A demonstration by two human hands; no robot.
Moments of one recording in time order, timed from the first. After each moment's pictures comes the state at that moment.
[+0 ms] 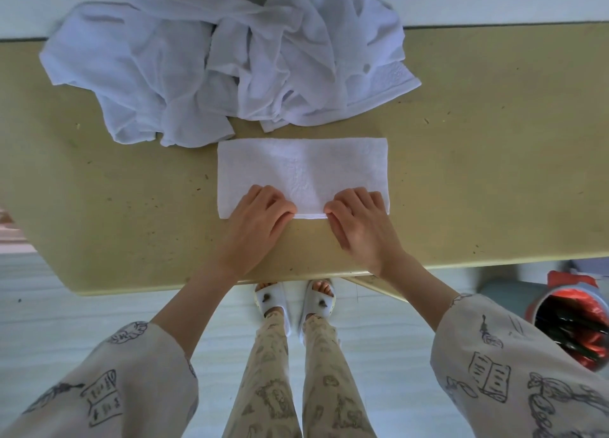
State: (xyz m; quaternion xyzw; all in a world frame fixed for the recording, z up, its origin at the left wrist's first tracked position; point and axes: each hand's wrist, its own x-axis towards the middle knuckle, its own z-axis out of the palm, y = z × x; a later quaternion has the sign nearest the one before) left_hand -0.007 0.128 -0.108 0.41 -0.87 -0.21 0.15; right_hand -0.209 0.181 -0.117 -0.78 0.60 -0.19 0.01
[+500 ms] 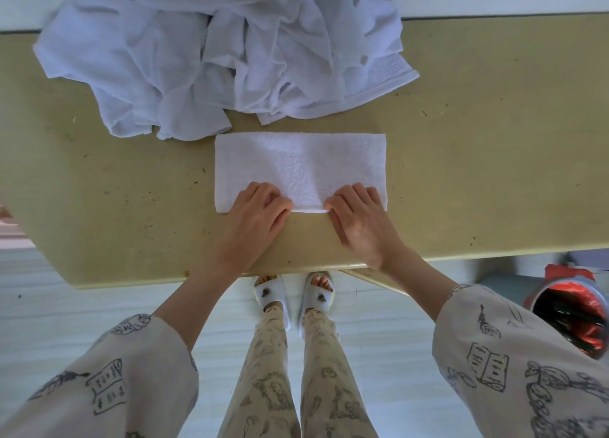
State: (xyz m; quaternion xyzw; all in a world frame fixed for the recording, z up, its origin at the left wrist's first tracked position) left_hand -0.006 0.132 -0.118 0.39 -0.89 -0.16 0.17; right_hand -0.211 0.184 -0.117 -0.80 0.58 -0.17 0.03
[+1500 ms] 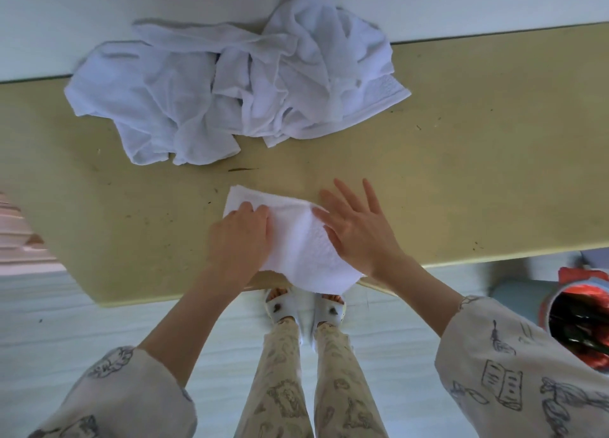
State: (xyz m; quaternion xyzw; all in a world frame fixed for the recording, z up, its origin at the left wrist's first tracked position) left_hand -0.006 0.129 -0.060 0.58 -0.81 -0.09 -0.09; right_hand -0.198 0.180 -0.100 -0.79 0.61 -0.01 0.04
